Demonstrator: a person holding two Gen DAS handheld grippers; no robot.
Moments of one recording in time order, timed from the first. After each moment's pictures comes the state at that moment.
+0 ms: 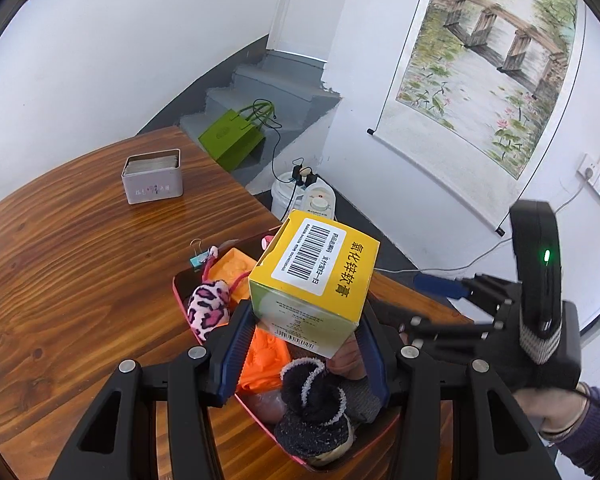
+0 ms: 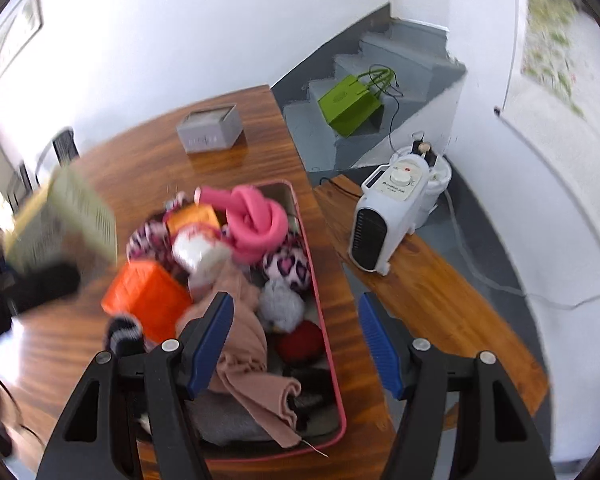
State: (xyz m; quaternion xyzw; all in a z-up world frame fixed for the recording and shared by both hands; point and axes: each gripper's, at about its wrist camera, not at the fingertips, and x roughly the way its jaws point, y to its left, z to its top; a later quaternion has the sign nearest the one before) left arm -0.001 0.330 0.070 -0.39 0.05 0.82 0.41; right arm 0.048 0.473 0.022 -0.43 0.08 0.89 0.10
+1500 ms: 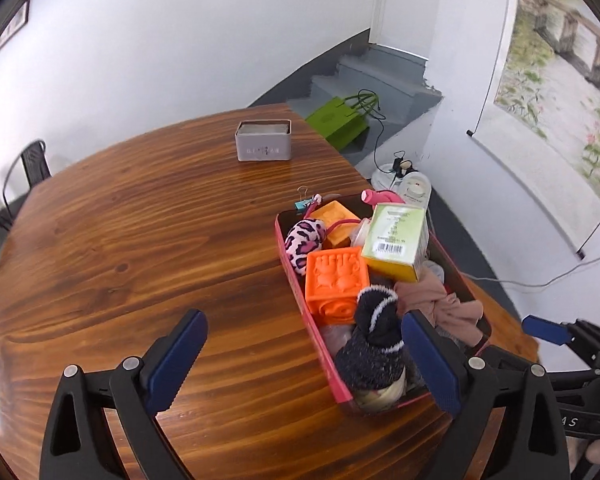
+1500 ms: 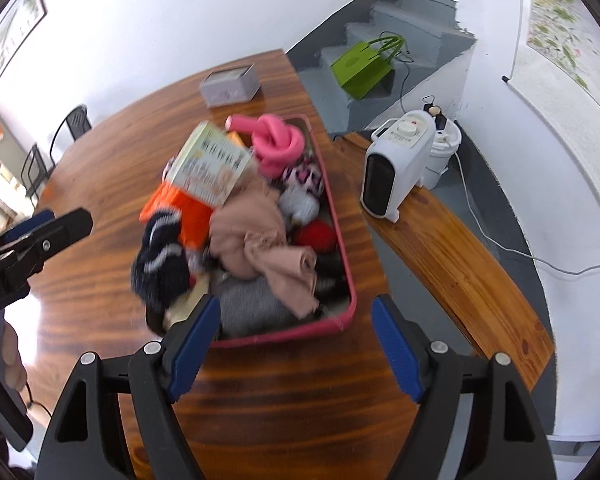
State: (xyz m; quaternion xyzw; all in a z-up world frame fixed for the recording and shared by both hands) left arm 0.050 0.292 0.060 -0.42 0.07 0.88 0.21; right arm 0.117 0.459 0.021 -0.49 0.10 0.87 0.06
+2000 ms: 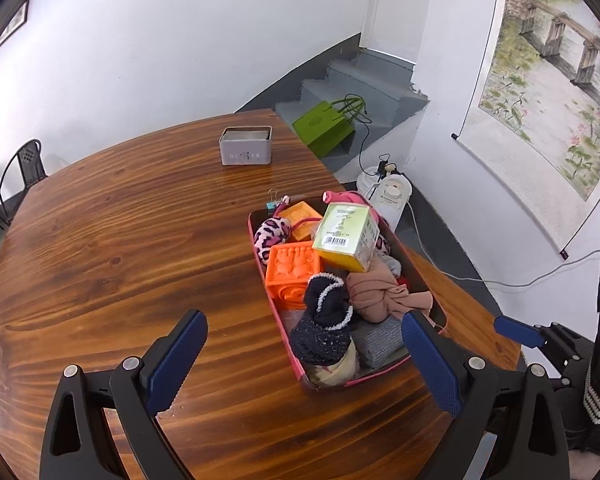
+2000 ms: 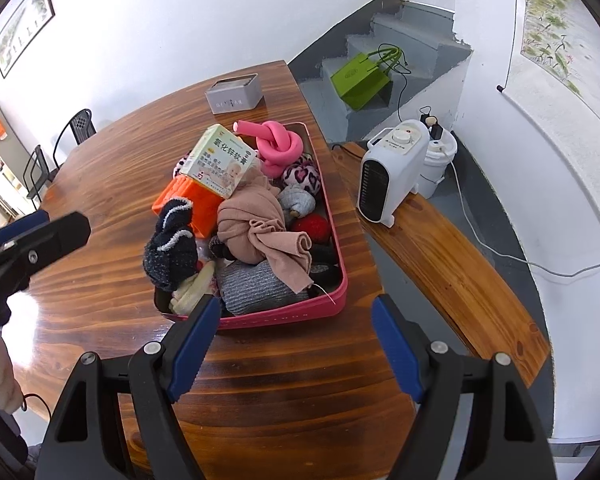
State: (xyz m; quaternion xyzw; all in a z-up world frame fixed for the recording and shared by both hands) left arm 0.085 0.304 0.089 -0.42 0.05 0.88 0.23; right arm 0.144 0.456 0.037 -0.46 0.10 0.88 0.06
